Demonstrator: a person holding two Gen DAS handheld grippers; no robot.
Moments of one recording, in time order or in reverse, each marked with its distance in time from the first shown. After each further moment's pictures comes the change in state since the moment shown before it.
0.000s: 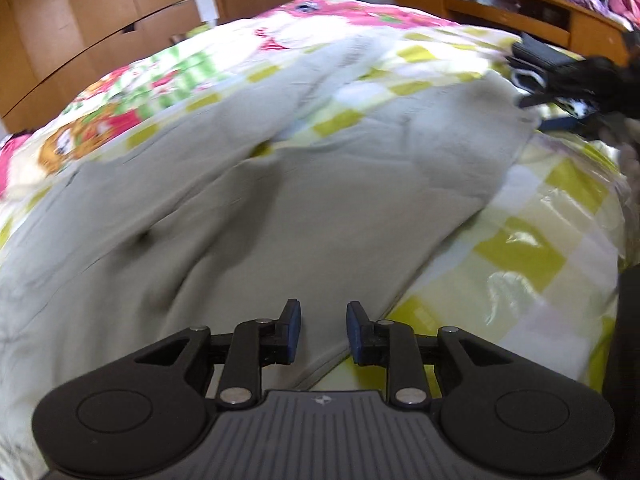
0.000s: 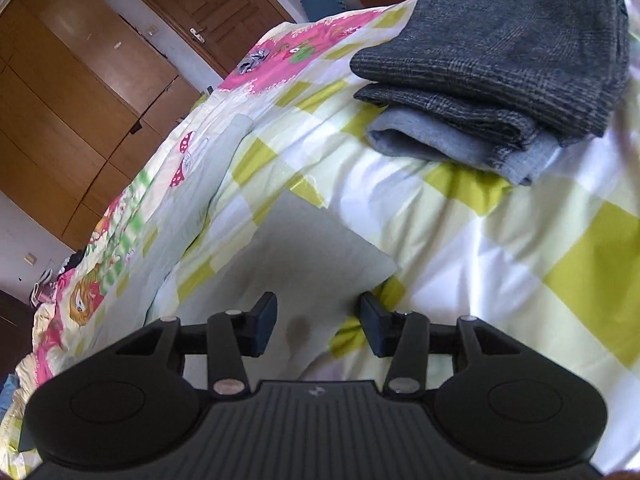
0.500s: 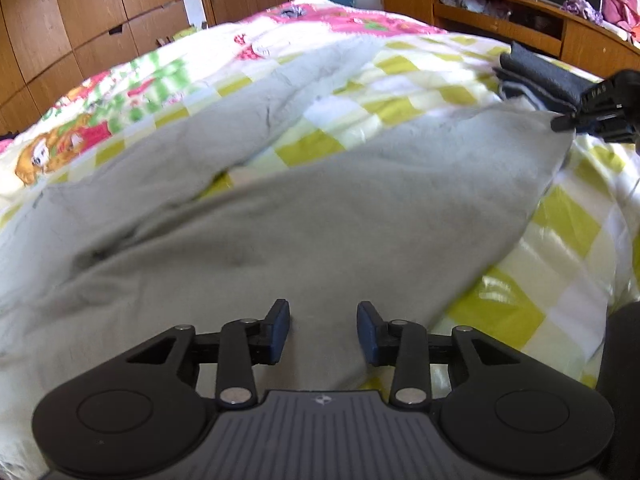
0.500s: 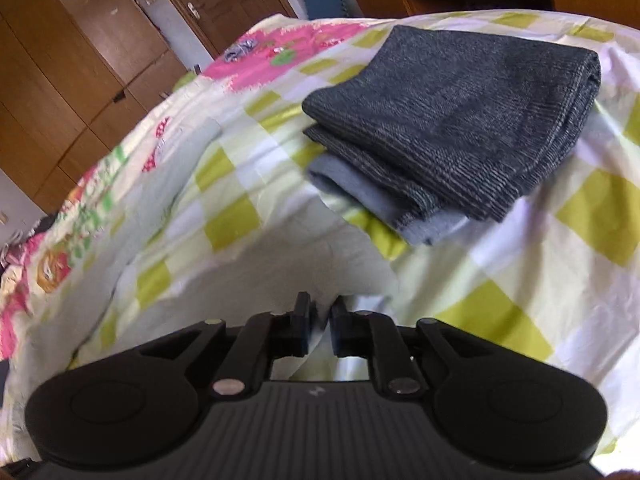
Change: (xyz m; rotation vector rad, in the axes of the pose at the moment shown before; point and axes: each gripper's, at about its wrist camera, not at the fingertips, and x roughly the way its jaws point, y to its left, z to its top) left arm 0.018 -0.019 0.019 -0.017 -0.014 -0.040; right arm -0.052 -0.026 0.025 -0.147 0.049 -0.127
